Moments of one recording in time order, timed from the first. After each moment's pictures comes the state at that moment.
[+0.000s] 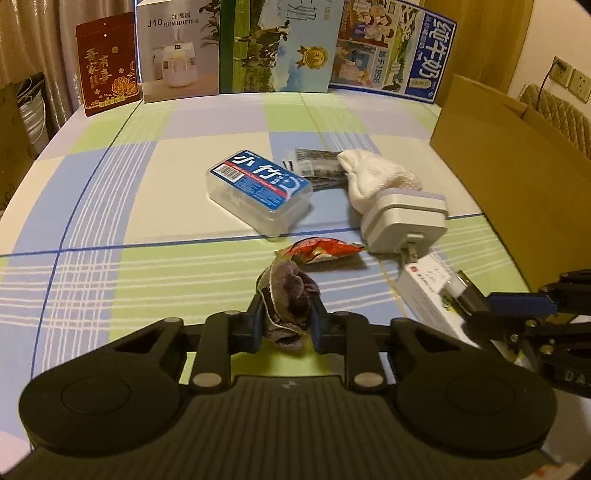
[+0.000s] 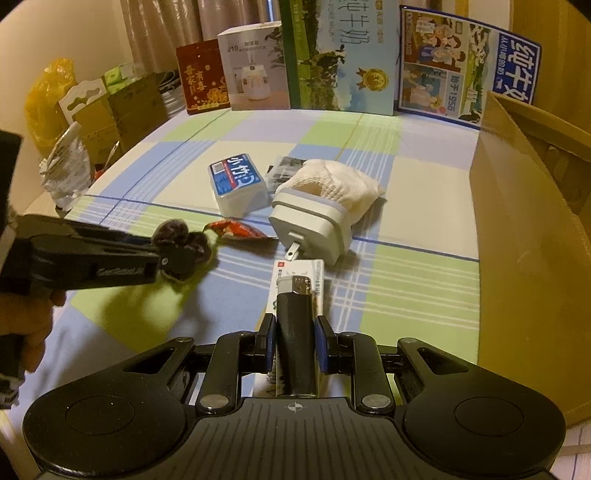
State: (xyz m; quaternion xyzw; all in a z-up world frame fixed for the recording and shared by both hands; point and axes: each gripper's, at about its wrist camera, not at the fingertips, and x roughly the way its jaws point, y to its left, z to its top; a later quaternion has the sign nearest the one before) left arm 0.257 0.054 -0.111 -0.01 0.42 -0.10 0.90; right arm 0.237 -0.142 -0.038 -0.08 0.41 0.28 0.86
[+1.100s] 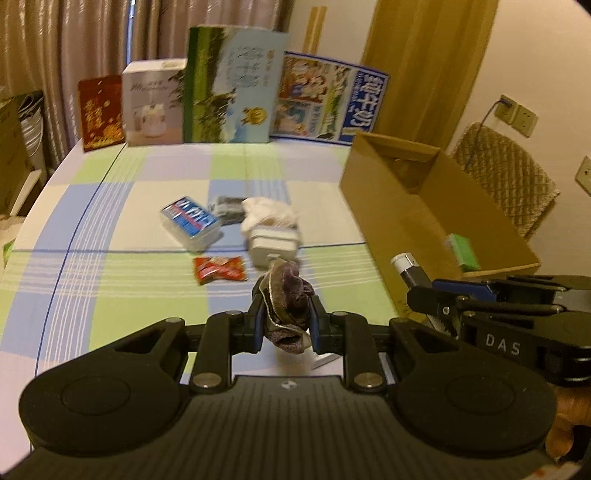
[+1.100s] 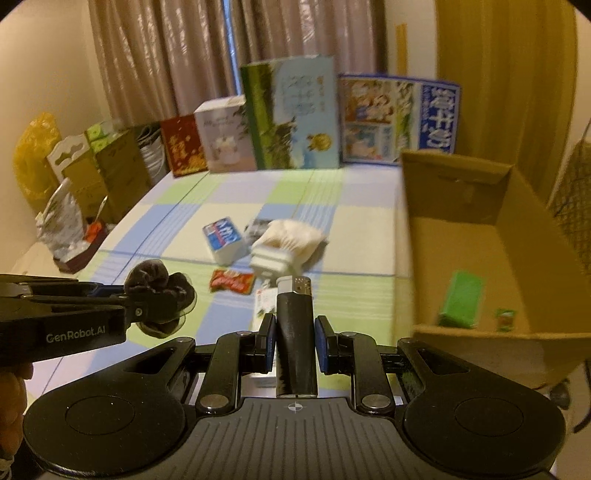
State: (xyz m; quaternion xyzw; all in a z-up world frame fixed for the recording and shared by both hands) left arm 0.146 -0.015 0.005 -0.04 0.37 -0.13 0.92; right arm 0.161 -0.204 0.069 -0.03 0.36 0.23 0.90
